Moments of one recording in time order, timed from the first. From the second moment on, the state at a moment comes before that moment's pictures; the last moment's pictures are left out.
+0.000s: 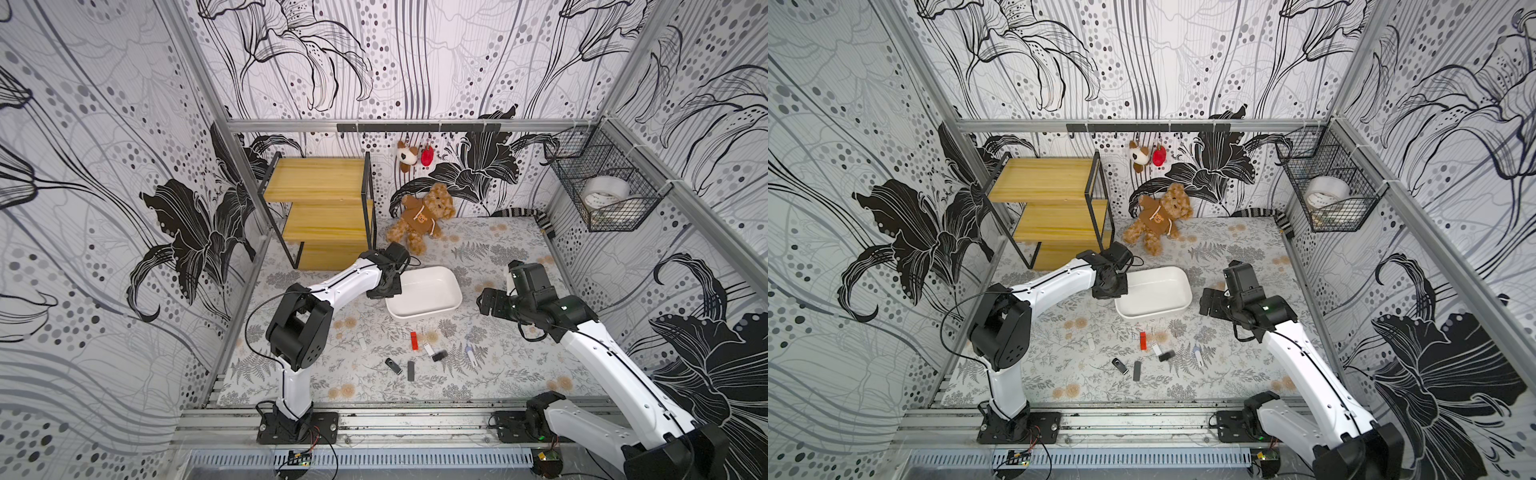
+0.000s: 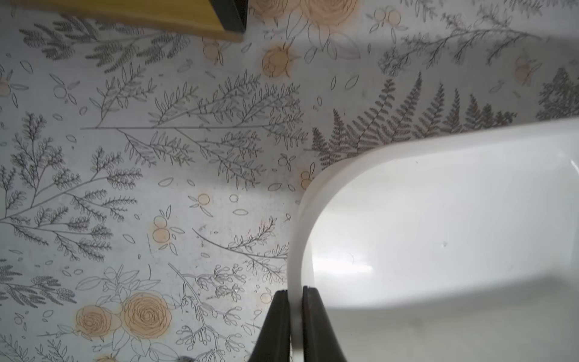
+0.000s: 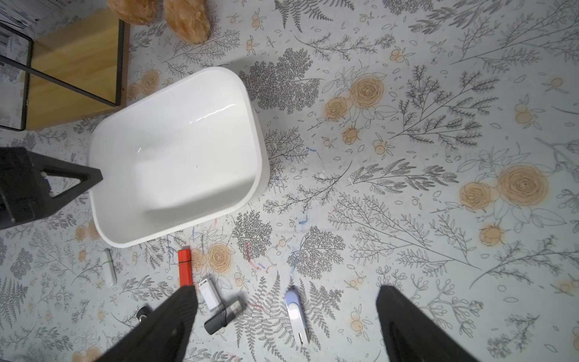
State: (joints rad) left arm -0.56 1.93 1.51 -0.86 -0.16 -0.68; right arm 0.35 1.03 0.95 -0.83 -0.01 0.48
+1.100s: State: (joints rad) left arm -0.50 1.65 1.55 -0.85 -0.14 -0.63; right arm 1.08 1.05 0.80 -0.98 0.08 1.05
